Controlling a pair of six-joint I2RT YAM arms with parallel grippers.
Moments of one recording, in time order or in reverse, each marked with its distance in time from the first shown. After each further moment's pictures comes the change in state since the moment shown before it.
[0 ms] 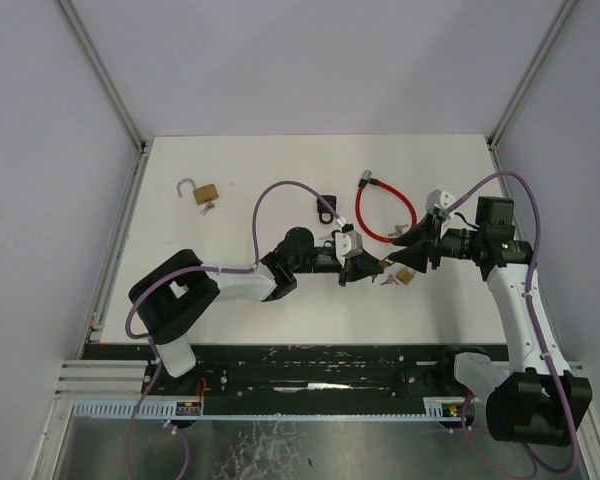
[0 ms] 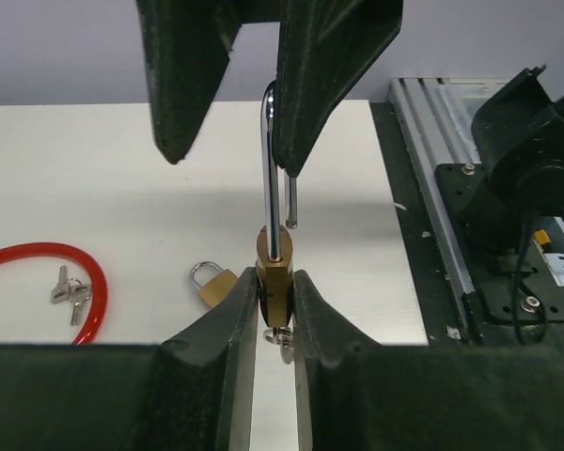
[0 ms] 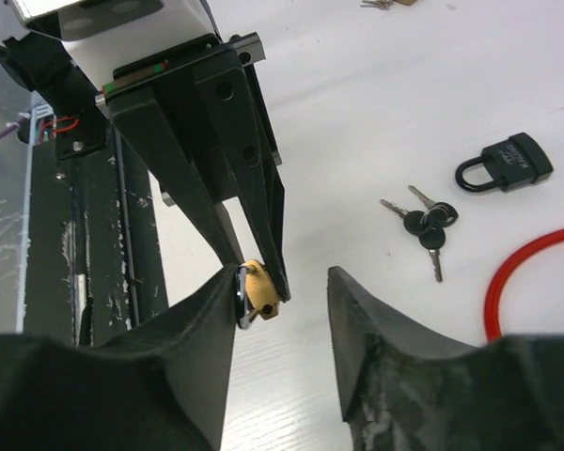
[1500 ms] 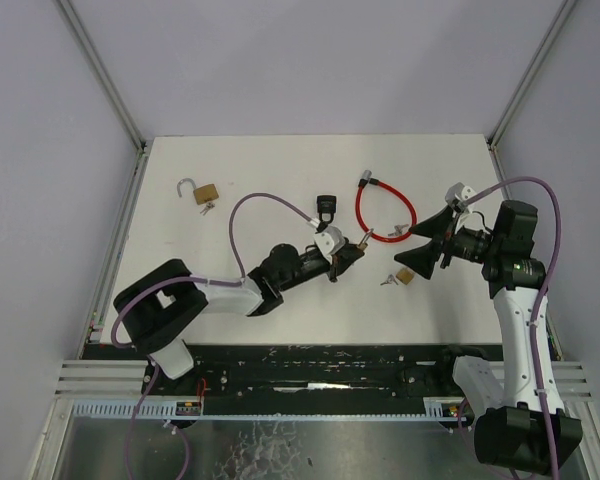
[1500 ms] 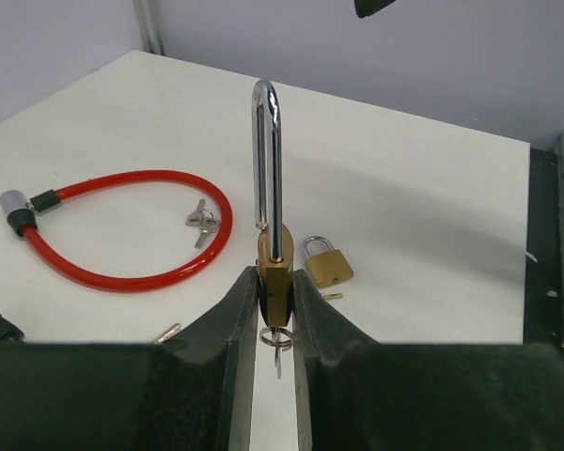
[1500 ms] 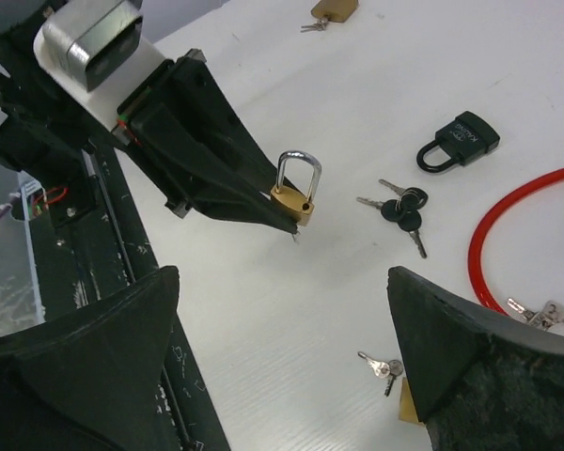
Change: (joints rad) left arm -0.010 -0.092 -0.170 0.103 -0.418 -0.053; right arm -0.091 -0.156 -0.013 0.103 0.076 0.314
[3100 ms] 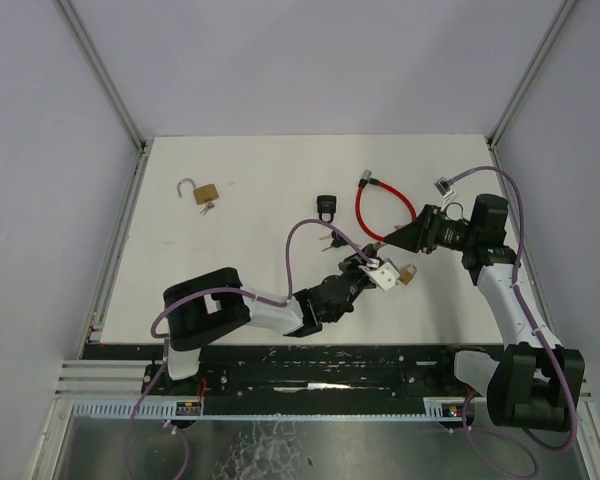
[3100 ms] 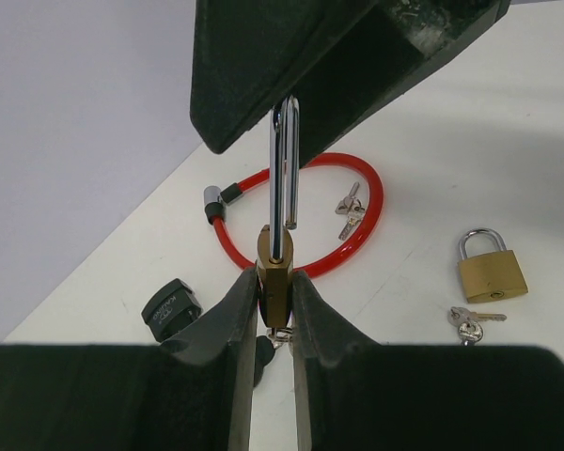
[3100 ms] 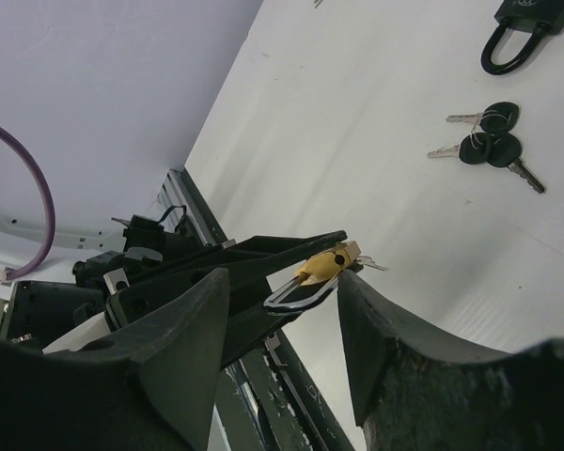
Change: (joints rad) left arm -0.297 0.234 0.211 -0.010 -0.757 0.563; right arm 0.089 0.230 -0.146 0.453 0.089 0.760
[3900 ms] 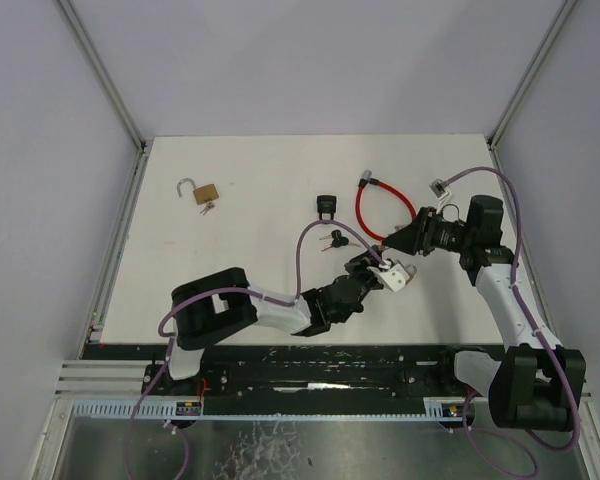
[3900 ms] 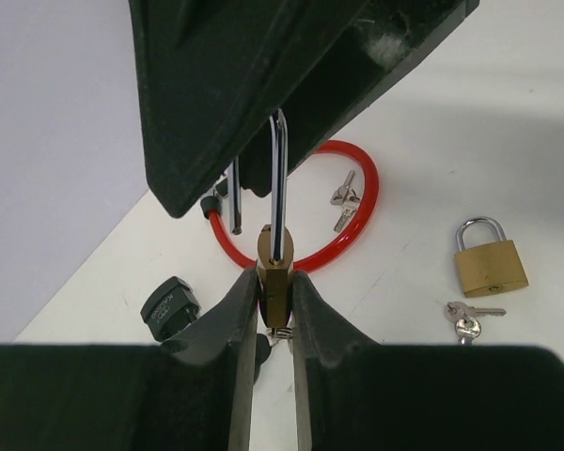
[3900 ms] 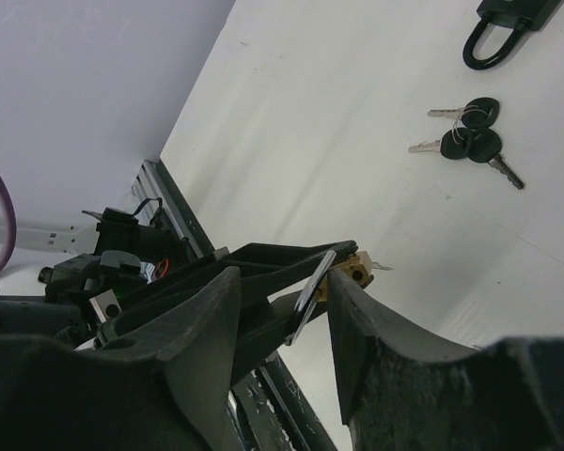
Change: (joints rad) left arm -0.010 0.043 0.069 -0.072 -0.028 0.027; right arm 0.028 -0.001 0.000 -0.028 0.048 -0.068
